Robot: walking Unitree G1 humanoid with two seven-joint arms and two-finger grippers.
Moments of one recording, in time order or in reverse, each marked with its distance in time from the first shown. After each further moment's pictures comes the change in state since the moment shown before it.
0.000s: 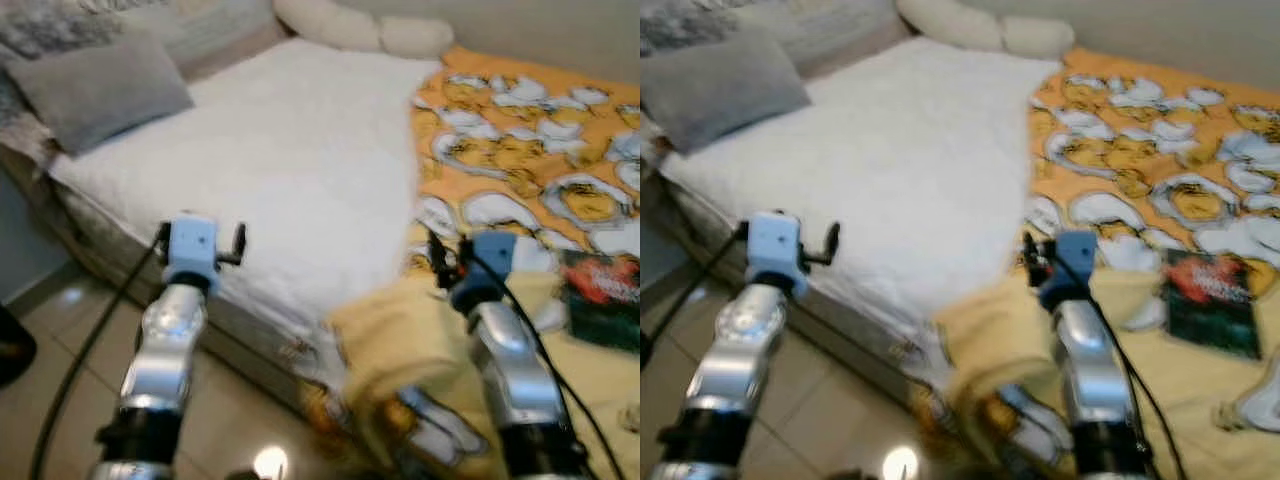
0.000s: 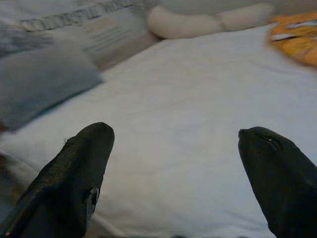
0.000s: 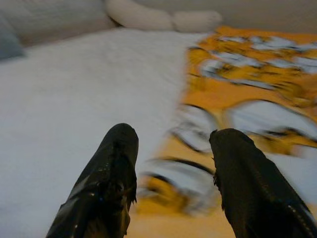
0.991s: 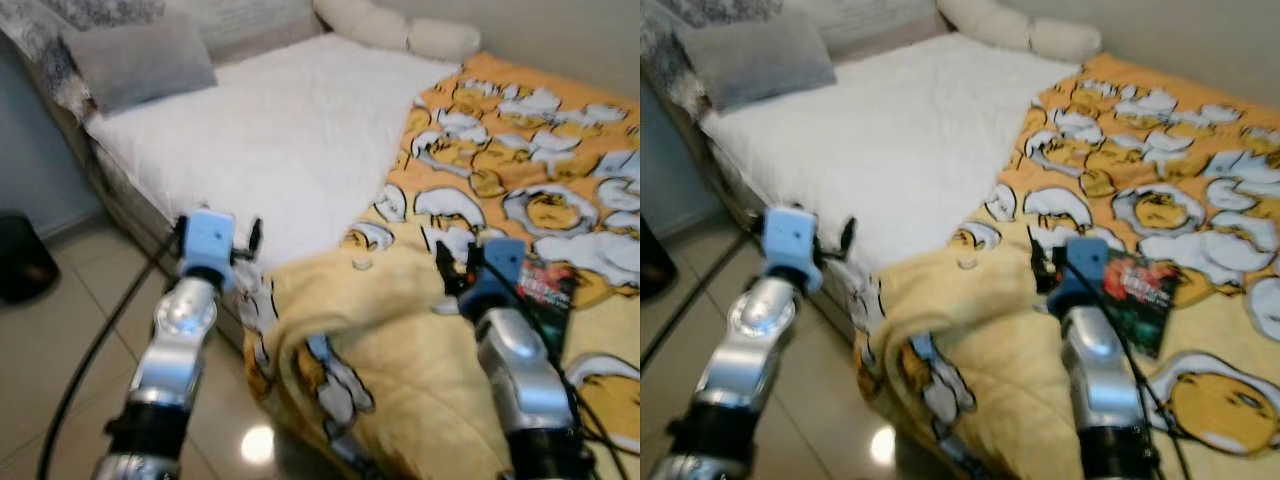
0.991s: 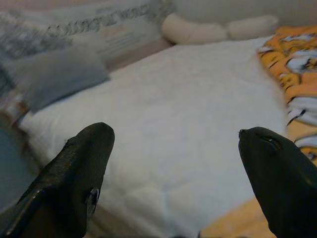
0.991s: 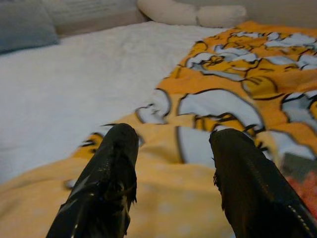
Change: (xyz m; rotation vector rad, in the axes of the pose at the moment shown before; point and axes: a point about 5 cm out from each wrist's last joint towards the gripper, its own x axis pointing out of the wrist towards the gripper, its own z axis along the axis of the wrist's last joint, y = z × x) left arm -0.001 0.009 0.001 0.019 -0.007 0.019; right arm -0.001 0.009 -0.004 0.063 0.019 0.055
